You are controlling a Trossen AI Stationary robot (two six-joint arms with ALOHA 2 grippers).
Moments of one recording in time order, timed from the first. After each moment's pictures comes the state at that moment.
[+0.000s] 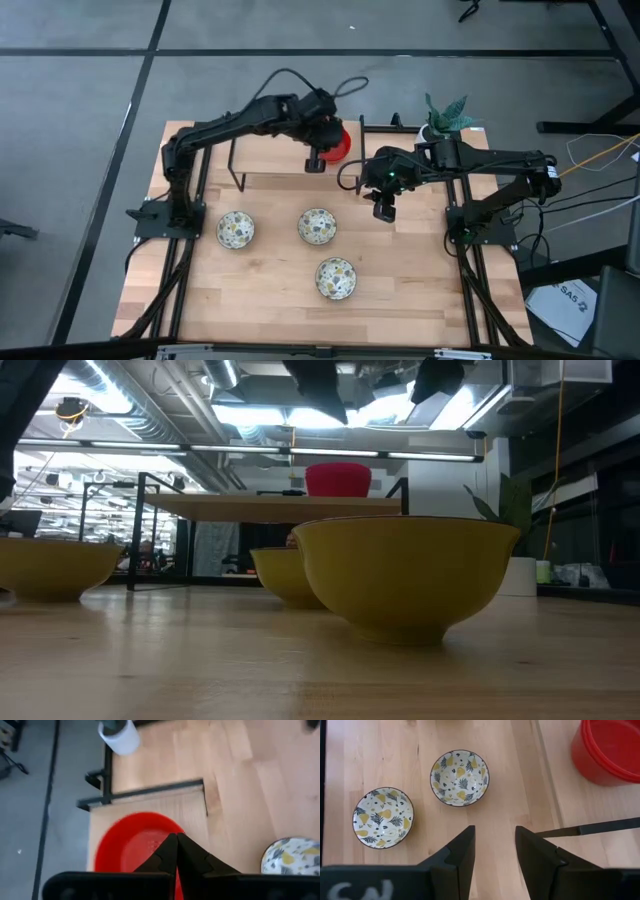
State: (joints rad) left arm 0.32 1.87 2.06 -1.02 0.02 0.45; right arm 0.01 1.37 1.52 -1.07 0.09 0.13
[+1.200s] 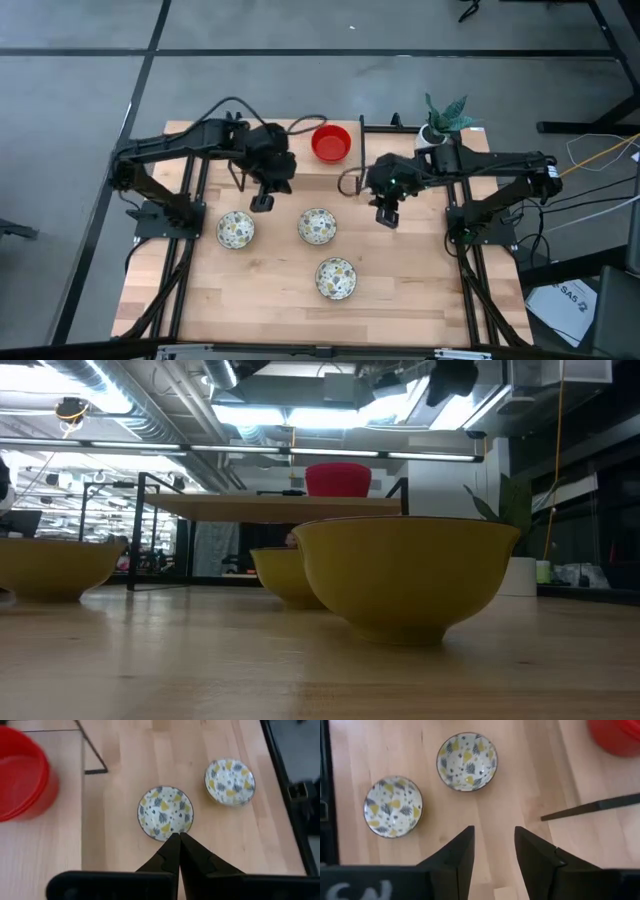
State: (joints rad) left arm 0.13 1.45 1.64 -1.15 0.20 0.14; right arm 0.05 1.37 1.49 -1.12 0.08 0.22
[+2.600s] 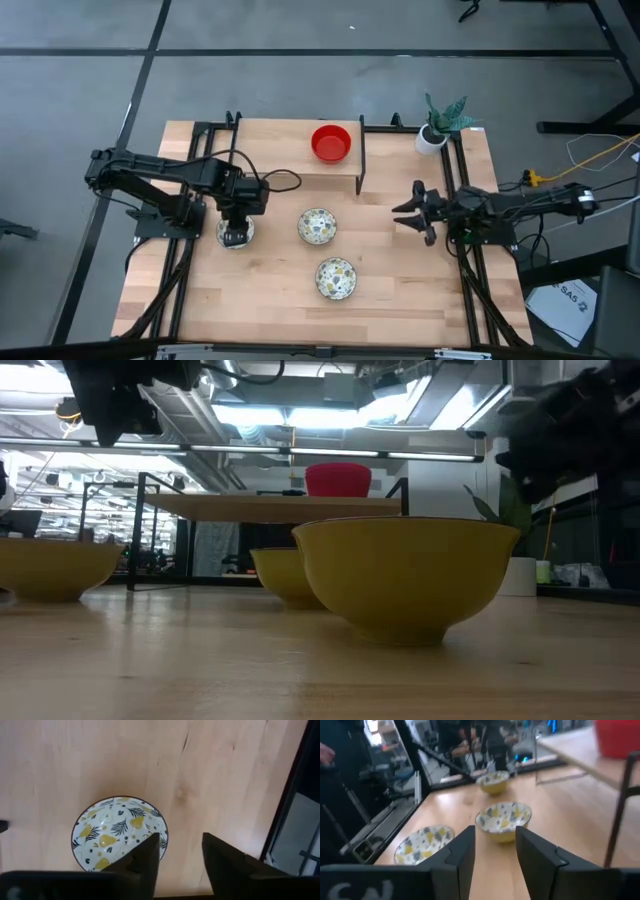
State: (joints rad) left arm -0.06 1.27 1.14 -1.25 0.25 -0.30; right arm 0.09 0.32 0.04 0.23 0.02 0.22
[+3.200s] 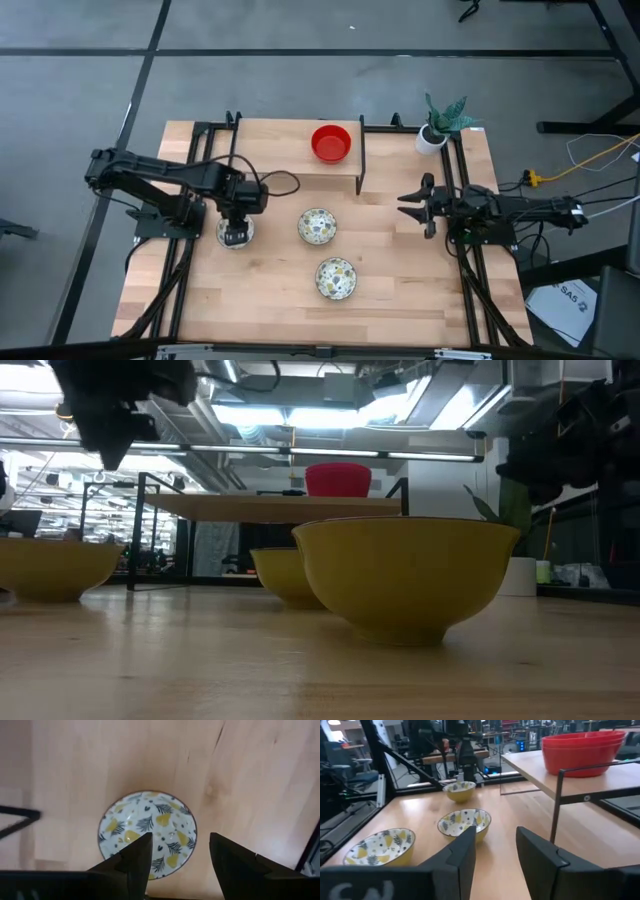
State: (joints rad) left arm -0.08 1.27 1.09 -1.25 0.13 -0.32; right arm 0.02 0.10 0.01 0.03 0.10 0.10
